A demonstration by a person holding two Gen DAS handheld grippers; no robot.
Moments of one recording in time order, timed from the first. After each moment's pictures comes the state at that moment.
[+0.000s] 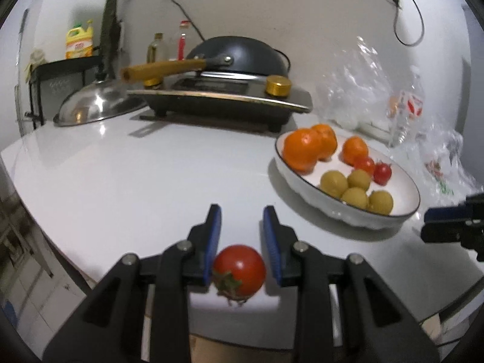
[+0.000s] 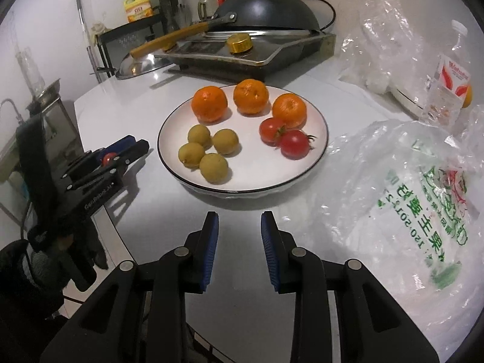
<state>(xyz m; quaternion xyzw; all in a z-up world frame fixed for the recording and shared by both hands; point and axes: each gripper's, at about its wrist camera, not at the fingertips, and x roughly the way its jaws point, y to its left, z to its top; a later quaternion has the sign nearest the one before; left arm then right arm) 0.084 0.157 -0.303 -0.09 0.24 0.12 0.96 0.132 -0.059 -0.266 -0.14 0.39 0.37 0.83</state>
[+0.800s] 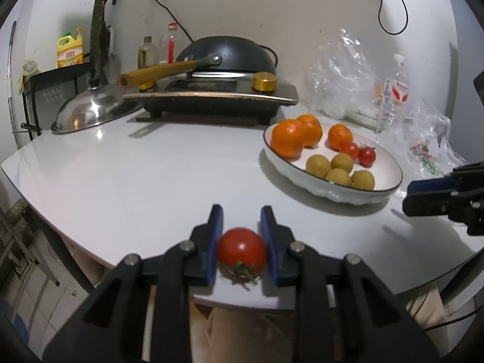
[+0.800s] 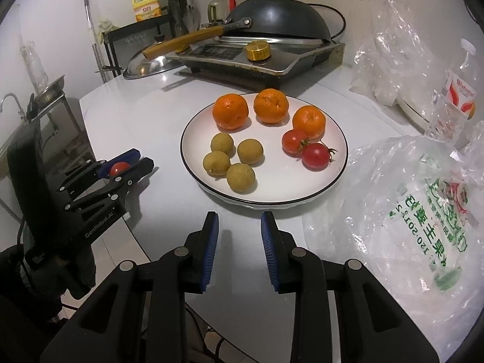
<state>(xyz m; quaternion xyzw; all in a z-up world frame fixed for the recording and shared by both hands) 0.062 0.149 -0.297 -0.07 0.25 0.10 0.96 0.118 -0.046 -0.258 -0.16 0.37 0.37 0.84</state>
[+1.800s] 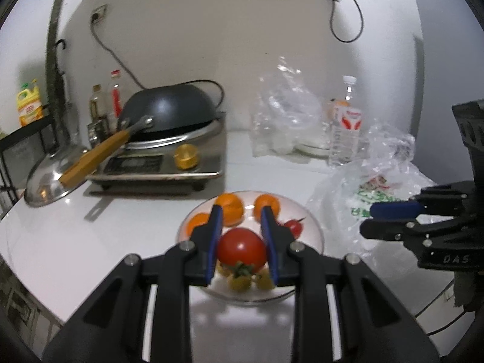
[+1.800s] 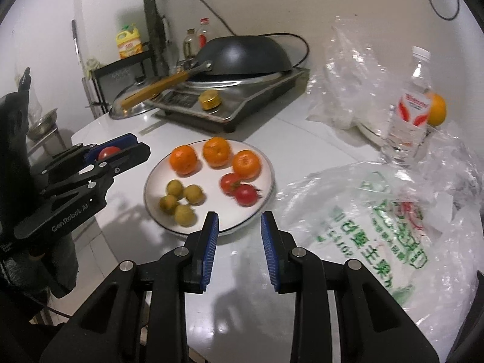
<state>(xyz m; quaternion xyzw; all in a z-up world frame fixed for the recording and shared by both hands) 0.120 0.071 -0.195 0.00 0.23 0.02 0.97 0.154 -0.117 -0.206 -0.10 0.33 0.35 0.87</state>
